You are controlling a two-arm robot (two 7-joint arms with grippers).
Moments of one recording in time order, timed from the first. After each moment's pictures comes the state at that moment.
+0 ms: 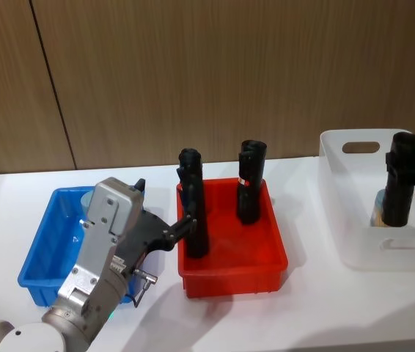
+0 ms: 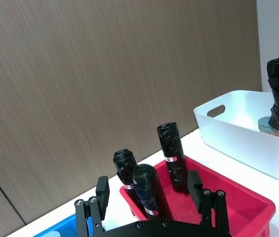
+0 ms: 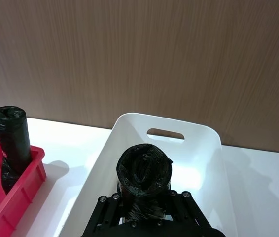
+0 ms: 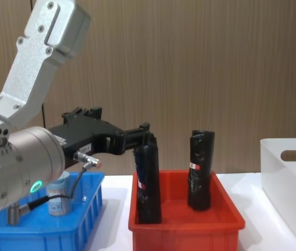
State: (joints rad) left arm -0.24 0.38 0.45 -1.63 -0.20 0.01 -0.01; right arm 0.48 0.36 -0.11 -1.29 0.22 0.38 0.21
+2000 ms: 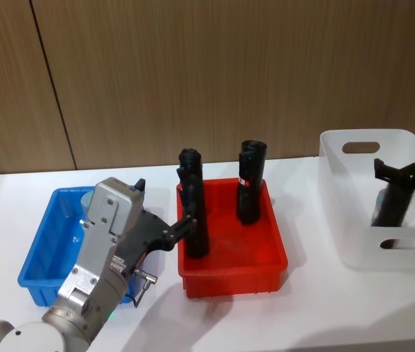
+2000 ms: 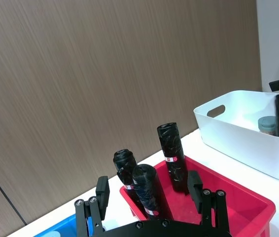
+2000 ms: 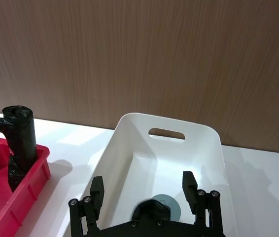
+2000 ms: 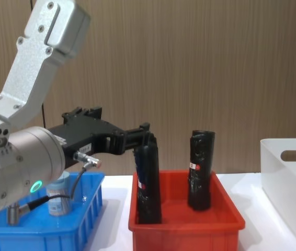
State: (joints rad) left arm -0.24 0.38 0.45 -1.63 -0.20 0.01 -0.01; right arm 0.43 0.36 -0.10 -1.37 0.23 0.39 0.19
